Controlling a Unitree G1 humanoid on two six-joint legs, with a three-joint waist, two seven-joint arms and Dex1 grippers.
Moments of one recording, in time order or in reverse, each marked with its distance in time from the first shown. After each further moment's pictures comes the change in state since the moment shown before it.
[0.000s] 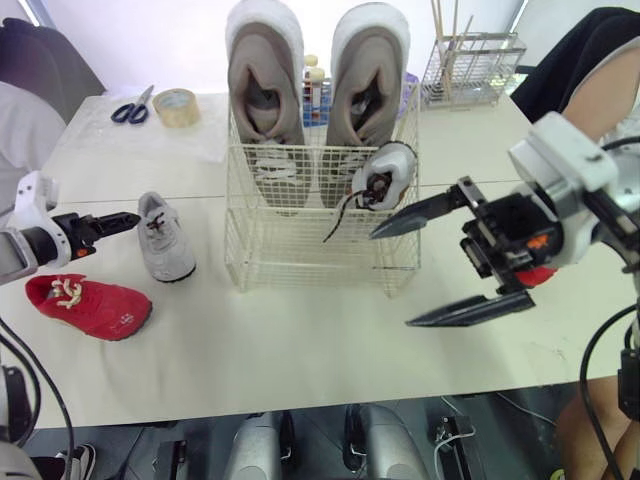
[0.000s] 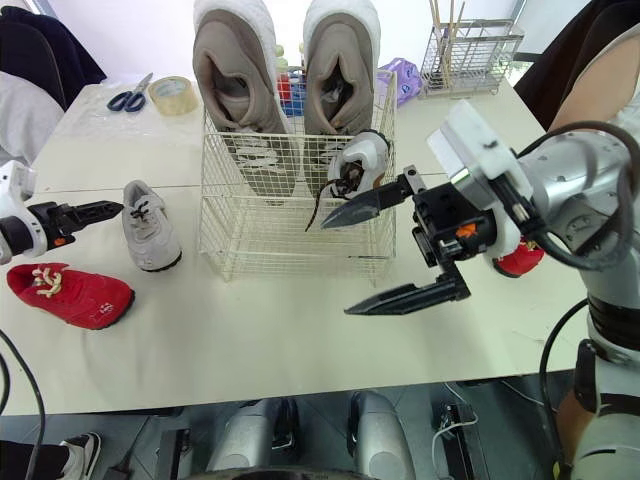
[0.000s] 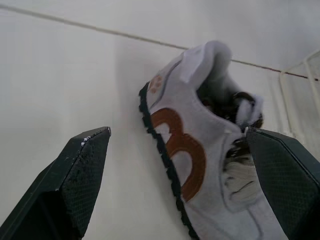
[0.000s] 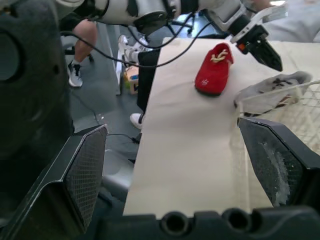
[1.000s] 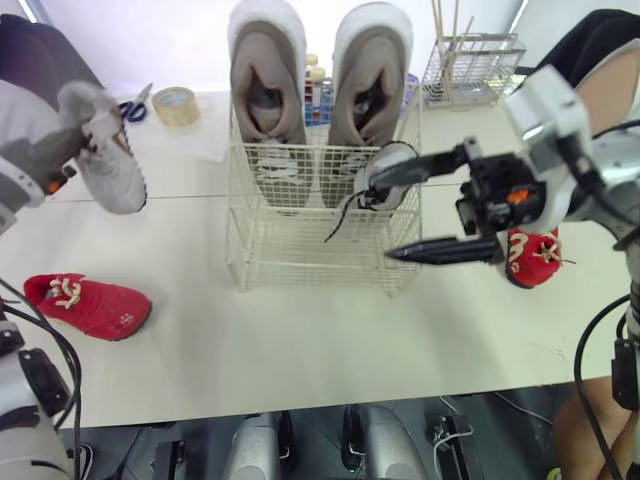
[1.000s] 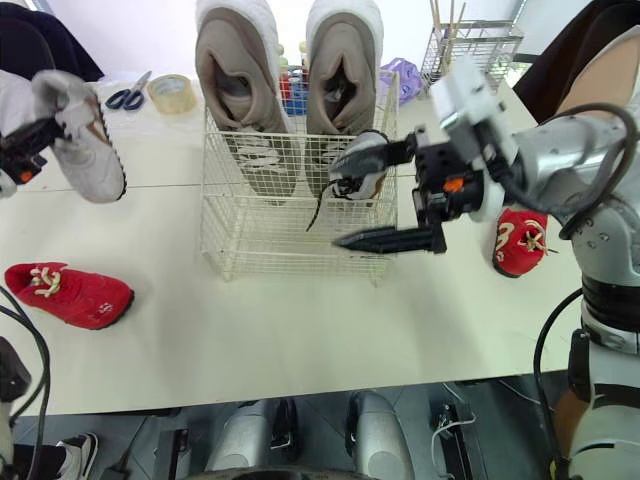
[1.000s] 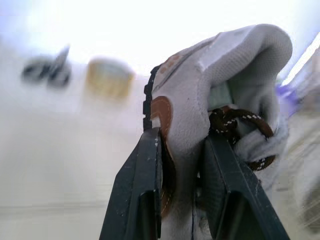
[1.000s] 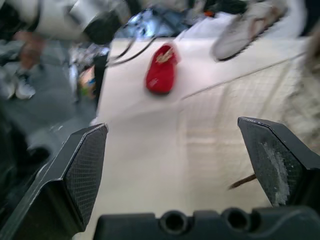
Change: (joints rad) left arm 0.122 -0.209 0.458 -0.689 0.014 -0.157 0.103; right arm -0.107 0.064 0.013 0.172 -0.037 -0.019 -0.196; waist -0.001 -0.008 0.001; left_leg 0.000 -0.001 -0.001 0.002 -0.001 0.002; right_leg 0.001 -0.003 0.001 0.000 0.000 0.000
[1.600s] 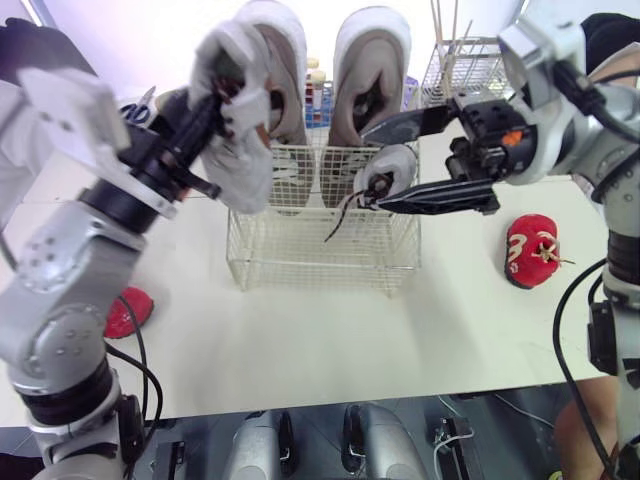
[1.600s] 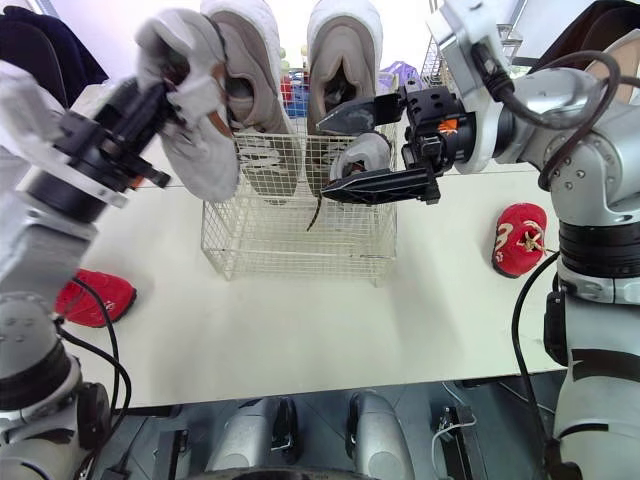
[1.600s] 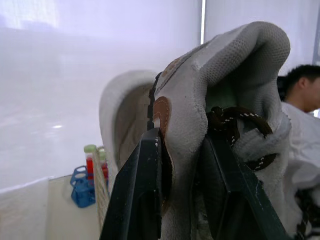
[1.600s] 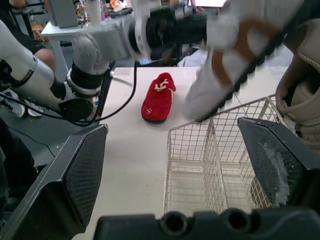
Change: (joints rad) left arm 0.145 -0.336 -0.309 -0.793 -0.076 -0.068 0.453; right arm -0.204 0.055 0.118 0.243 -0.099 -0.036 0.181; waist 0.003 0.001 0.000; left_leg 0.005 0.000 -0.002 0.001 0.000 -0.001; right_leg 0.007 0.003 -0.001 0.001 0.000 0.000
